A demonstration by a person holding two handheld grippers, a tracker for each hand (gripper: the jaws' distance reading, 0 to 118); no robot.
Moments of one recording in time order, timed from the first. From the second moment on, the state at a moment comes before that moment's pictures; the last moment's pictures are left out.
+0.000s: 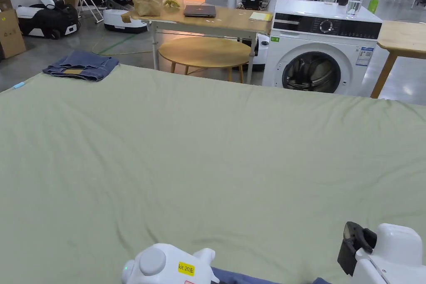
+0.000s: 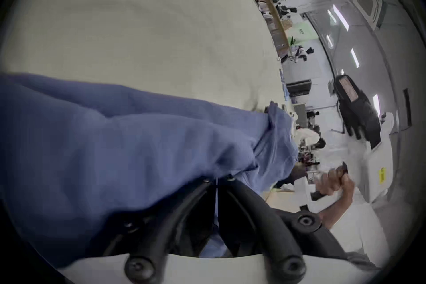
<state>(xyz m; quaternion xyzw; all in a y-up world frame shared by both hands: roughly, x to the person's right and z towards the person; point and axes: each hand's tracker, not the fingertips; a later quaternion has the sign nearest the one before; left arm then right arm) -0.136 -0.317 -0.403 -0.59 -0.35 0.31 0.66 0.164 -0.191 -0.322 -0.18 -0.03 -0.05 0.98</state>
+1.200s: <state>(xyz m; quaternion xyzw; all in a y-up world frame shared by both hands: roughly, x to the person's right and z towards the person) -0.308 -0.307 -0.390 -0.50 -0.34 0.36 0.71 0.147 -0.173 -0.323 -0.13 -0.01 -0.03 0.99</state>
